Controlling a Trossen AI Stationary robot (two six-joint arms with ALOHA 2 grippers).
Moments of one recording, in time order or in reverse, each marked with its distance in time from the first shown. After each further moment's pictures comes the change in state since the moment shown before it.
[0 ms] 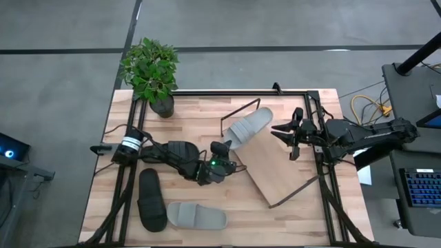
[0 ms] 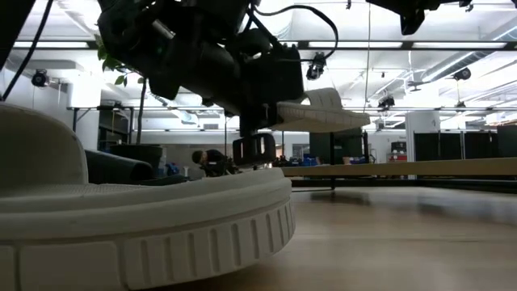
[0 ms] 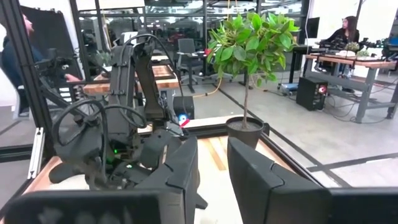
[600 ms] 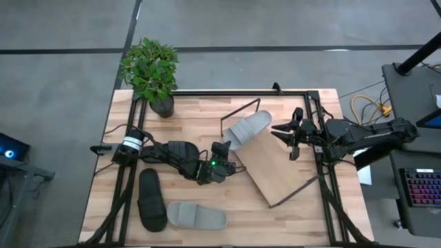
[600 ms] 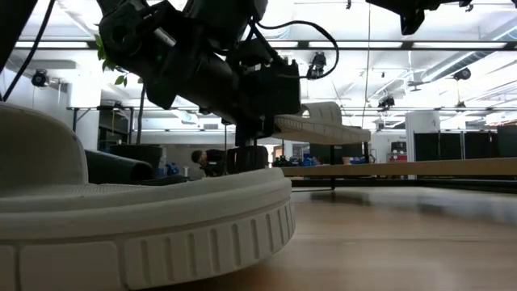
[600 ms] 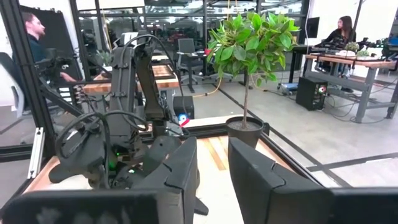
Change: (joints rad) left arm 0.019 0.007 -0.010 -0.056 0.014 0.014; right arm 0.000 0.000 0.000 0.000 0.000 0.001
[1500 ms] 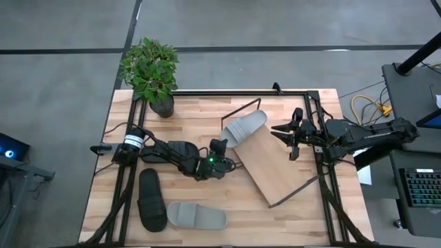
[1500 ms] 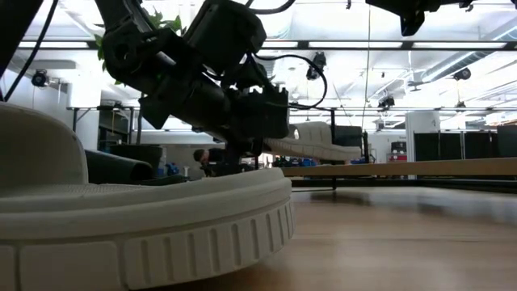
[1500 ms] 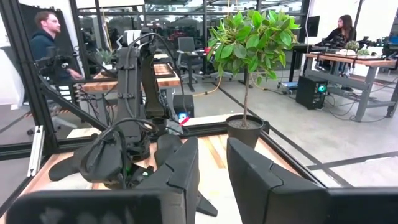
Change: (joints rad) left arm 0.043 0.003 -0.059 -0.050 0.044 -0.064; right arm 0.000 0.000 -0.005 -0.001 0.000 0.000
